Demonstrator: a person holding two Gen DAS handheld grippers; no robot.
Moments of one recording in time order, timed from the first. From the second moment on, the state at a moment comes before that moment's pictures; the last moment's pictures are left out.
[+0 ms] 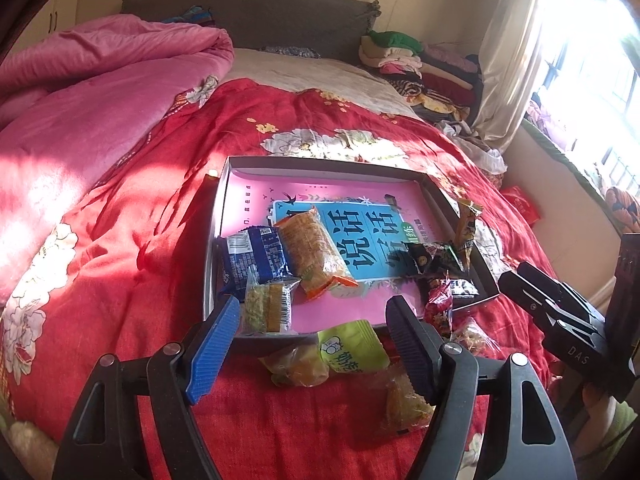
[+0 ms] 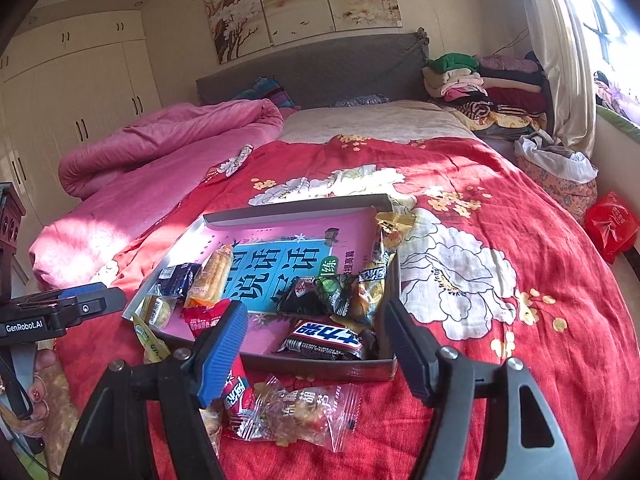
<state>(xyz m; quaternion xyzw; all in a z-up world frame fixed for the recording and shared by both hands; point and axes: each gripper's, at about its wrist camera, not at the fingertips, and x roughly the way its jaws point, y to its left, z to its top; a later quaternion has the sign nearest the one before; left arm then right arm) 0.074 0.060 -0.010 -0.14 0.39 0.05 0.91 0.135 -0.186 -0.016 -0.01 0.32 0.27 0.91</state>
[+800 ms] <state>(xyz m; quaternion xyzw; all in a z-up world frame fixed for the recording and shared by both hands) 0.063 0.035 -0.012 -0.13 0.42 0.01 0.90 0.113 -0.189 -0.019 0.00 0.35 0.28 0.89</state>
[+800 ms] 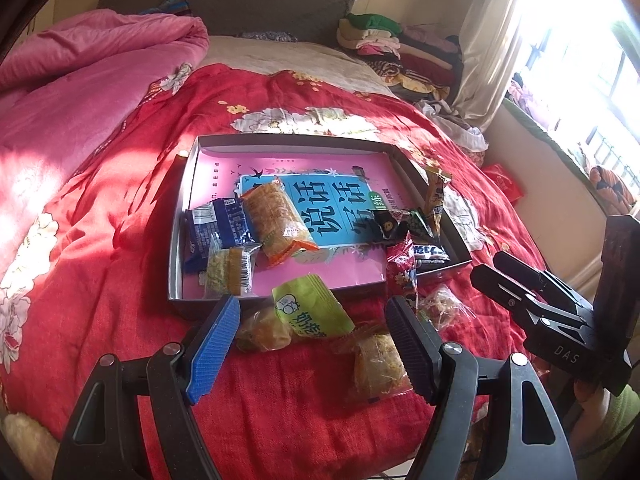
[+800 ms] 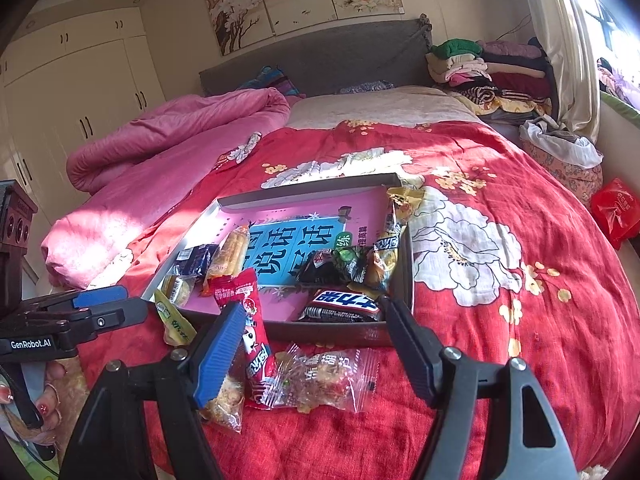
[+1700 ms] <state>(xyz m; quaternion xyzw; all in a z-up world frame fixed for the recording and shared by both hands) 0.054 -0.018 -0.057 -0.11 0.49 -0.05 0.86 0.112 -0.201 -0.047 0.04 0.43 0.26 0.86</state>
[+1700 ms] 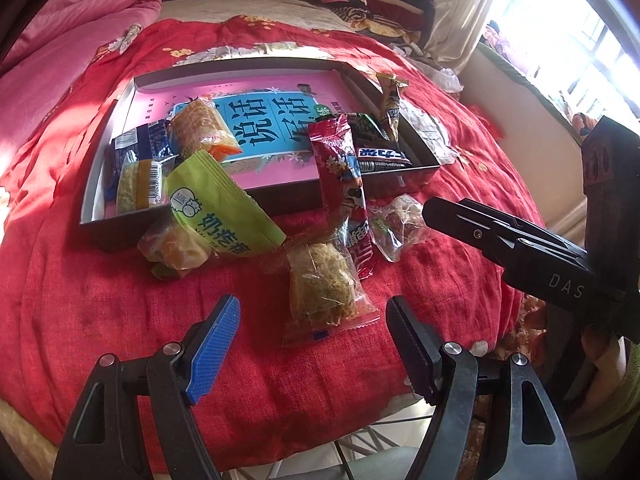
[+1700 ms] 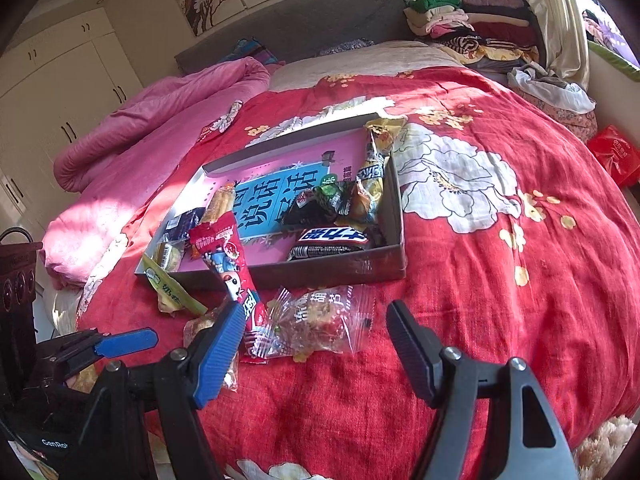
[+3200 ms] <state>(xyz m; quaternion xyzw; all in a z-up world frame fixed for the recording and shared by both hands) 0.084 -0.038 -0.088 -0.11 0.51 -0.06 0.85 0.150 -0.188 -0.096 0.10 0.48 0.30 0.82</state>
